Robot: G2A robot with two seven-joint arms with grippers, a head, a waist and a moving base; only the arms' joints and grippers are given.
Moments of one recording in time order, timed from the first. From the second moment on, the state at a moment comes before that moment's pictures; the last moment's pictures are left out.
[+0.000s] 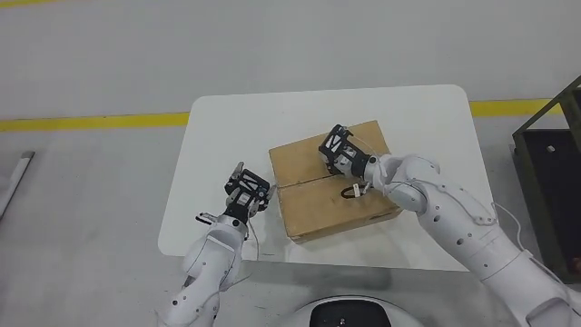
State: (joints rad) left arm 1.29 -1.13 -1.22 -1.69 1.77 -0.11 -0.19; right arm -0.81 -1.28 0.93 -1.28 -1.09 -0.40 0.35
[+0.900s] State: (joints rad) left arm 1.34 -1.14 -1.24 -1.75 1.89 -0.07 -0.16; right arm -0.79 -1.30 0.93 -1.26 -1.09 -0.41 0.35
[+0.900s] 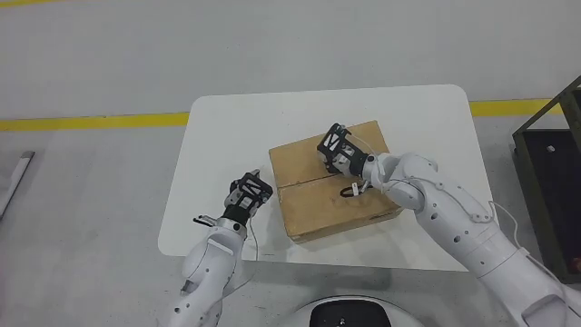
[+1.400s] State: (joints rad) left arm 1.38 -1.14 -1.24 -1.88 2.07 -0.06 -0.19; right arm -0.79 -1.30 0.93 -1.25 -1.10 -0.43 0.36
